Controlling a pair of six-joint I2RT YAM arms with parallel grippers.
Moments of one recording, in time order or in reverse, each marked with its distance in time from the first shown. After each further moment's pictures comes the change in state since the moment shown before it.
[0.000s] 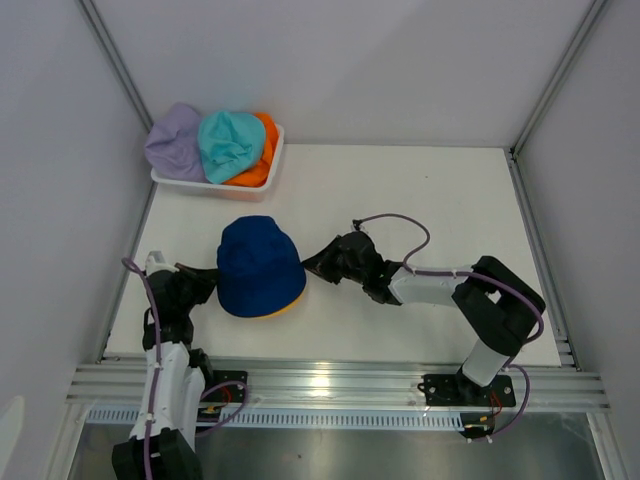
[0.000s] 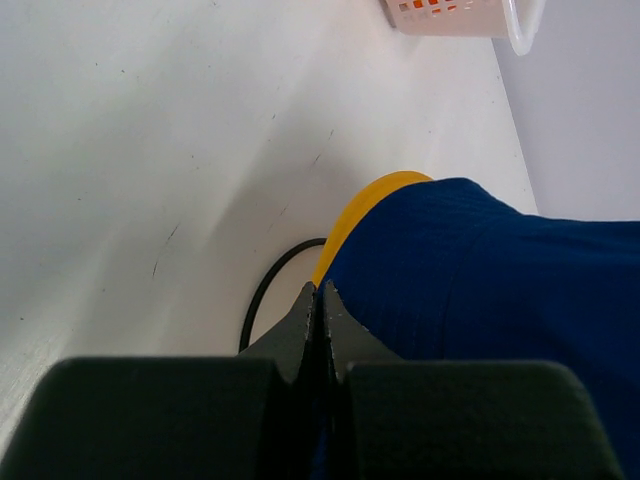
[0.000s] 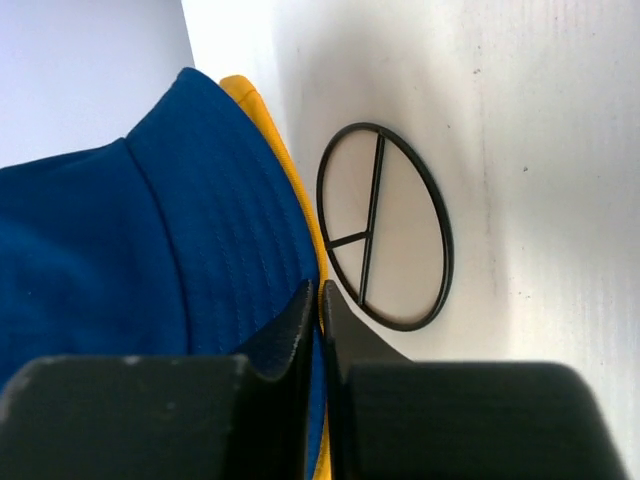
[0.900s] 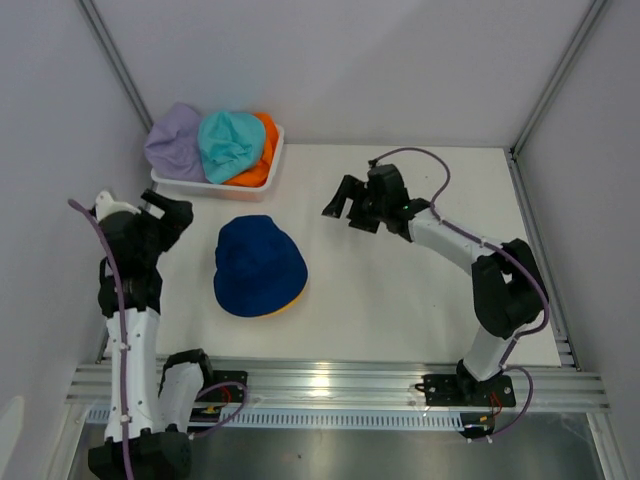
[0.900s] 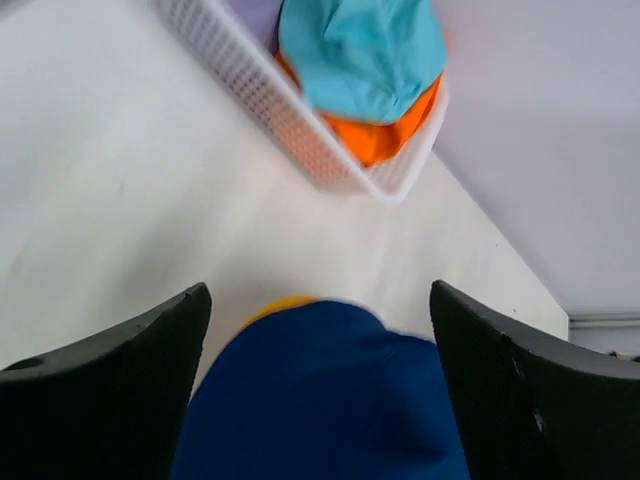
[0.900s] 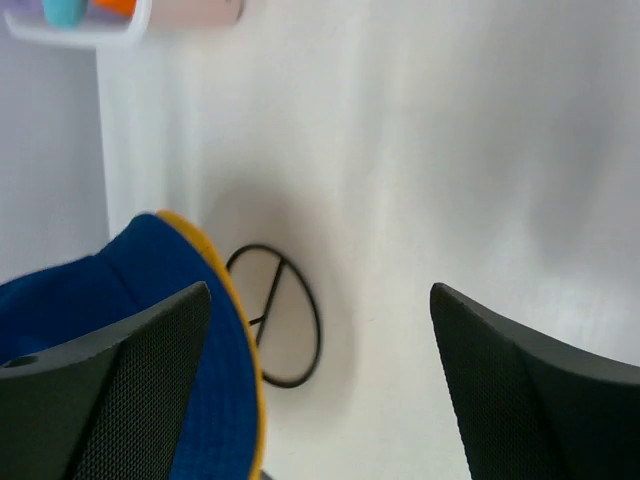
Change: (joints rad) left arm -0.019 0.132 0.583 -0.347 -0.192 0.156; right arm -0.281 0.087 0.405 -0.466 -0.207 -0.509
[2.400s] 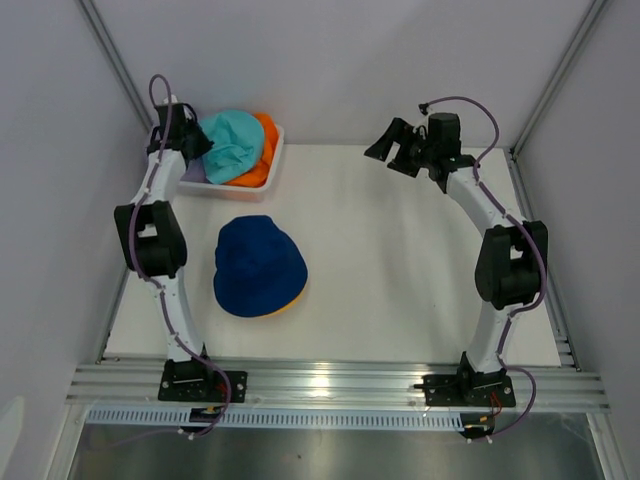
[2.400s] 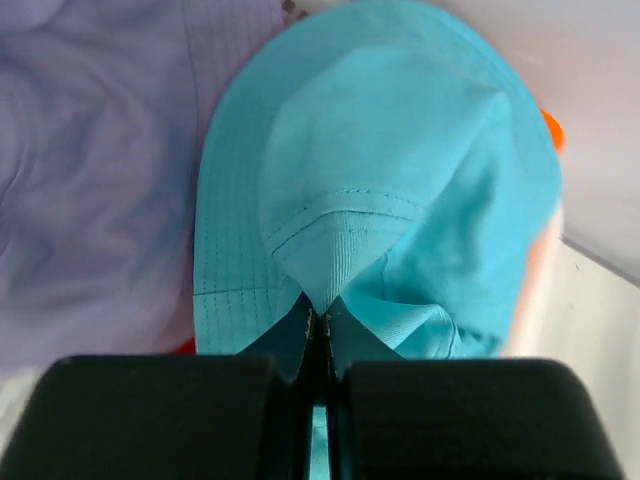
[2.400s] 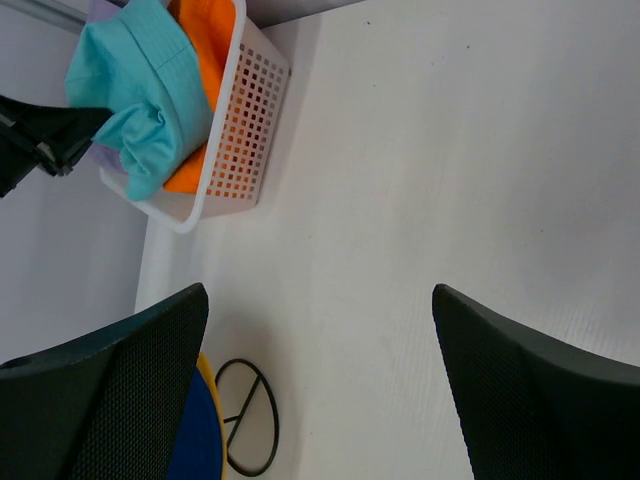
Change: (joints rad) left arm -0.124 1.506 1.254 0.075 -0.027 0.251; right arm -0.389 0.151 0.409 -0.099 -0.247 -0.248
